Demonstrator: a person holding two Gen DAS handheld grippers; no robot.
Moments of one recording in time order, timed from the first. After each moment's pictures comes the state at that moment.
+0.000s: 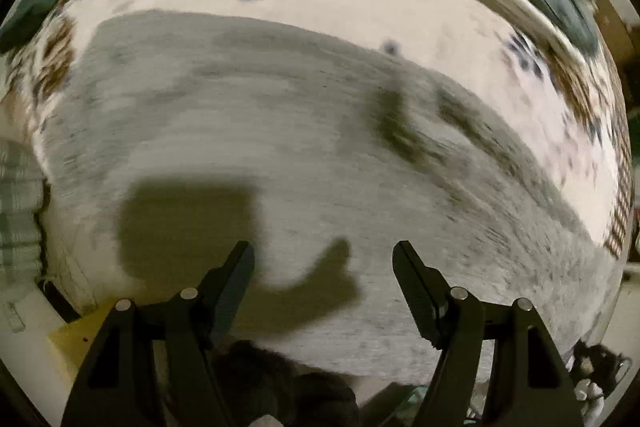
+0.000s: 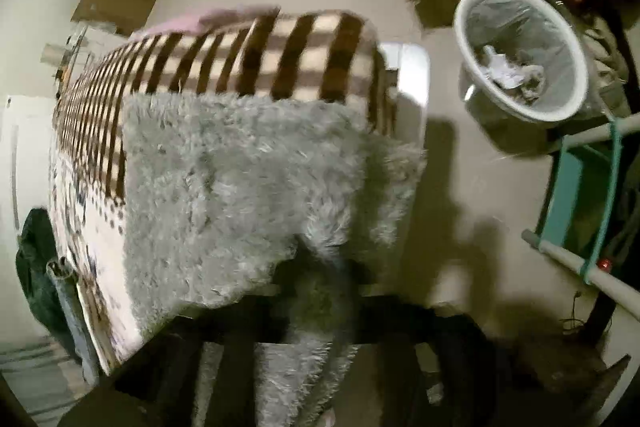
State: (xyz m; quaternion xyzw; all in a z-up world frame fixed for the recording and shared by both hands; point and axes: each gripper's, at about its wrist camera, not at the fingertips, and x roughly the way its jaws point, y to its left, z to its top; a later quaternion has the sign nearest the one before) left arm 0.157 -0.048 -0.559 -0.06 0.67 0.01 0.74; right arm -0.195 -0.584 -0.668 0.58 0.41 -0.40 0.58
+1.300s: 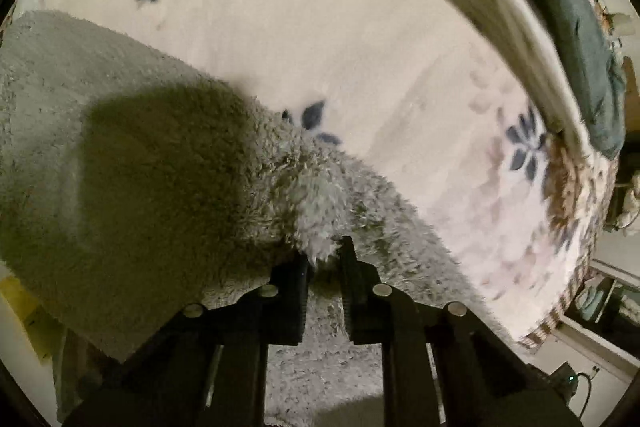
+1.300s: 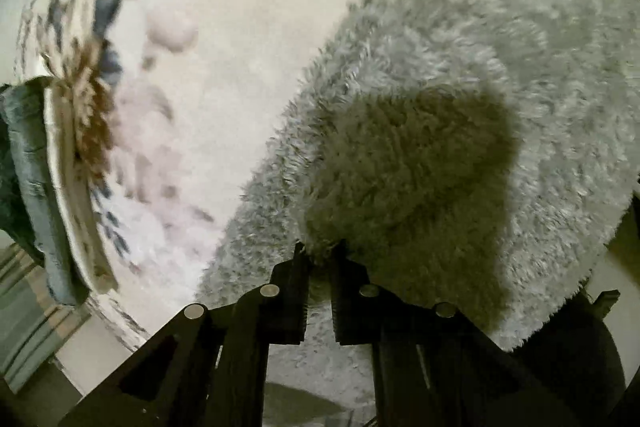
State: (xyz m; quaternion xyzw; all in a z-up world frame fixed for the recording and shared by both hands) left arm 0.295 -0.103 -0.597 -0.21 0.72 0.04 0.66; right arm 0.041 -0.385 -0.666 0.58 0.59 -0.27 0.49
